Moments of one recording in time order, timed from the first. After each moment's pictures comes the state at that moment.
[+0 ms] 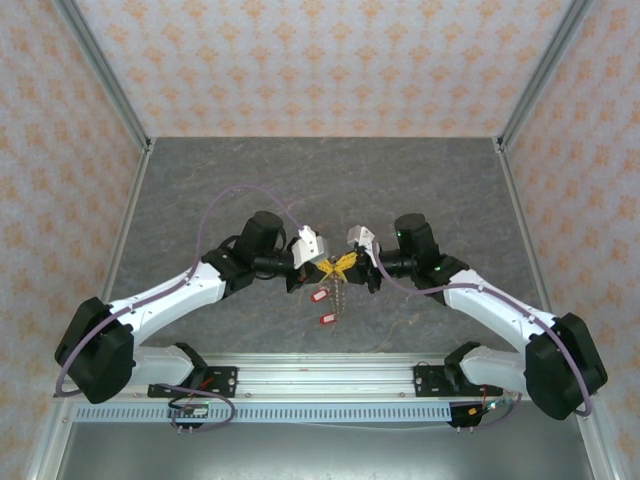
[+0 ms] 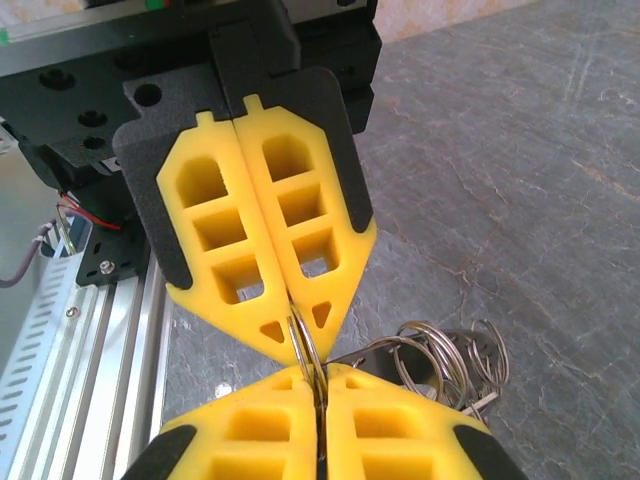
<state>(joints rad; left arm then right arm) -0.63 1.27 0.78 -0.10 0.66 0.30 0.55 1.16 0.63 -0.01 -0.84 -0.23</state>
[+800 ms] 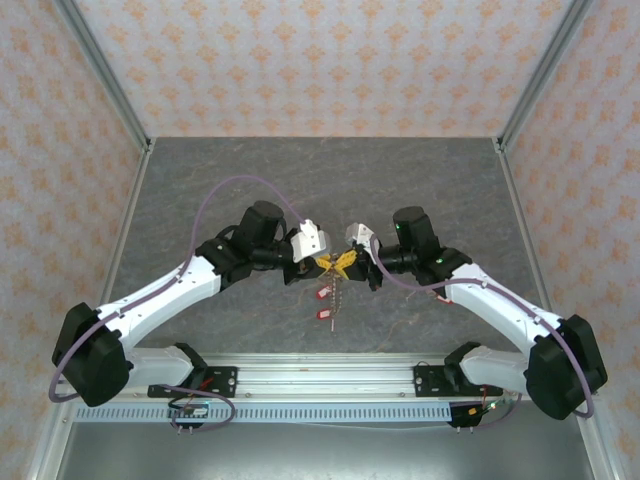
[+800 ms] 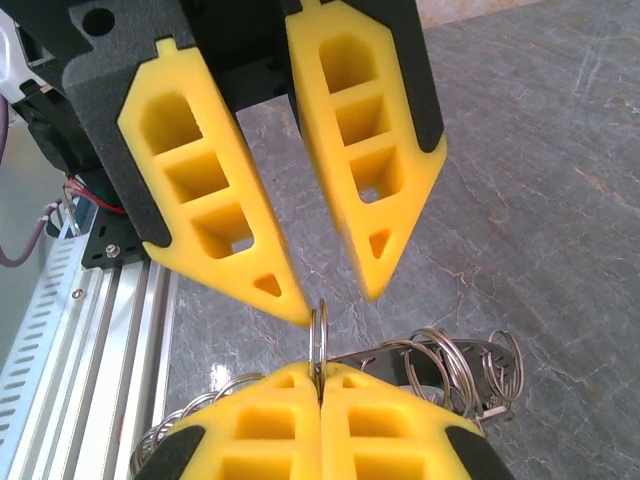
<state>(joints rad) -0.64 1.25 0.91 -0.31 0.57 0.44 0.55 1.16 0.74 -0.20 -0.83 -0.34</state>
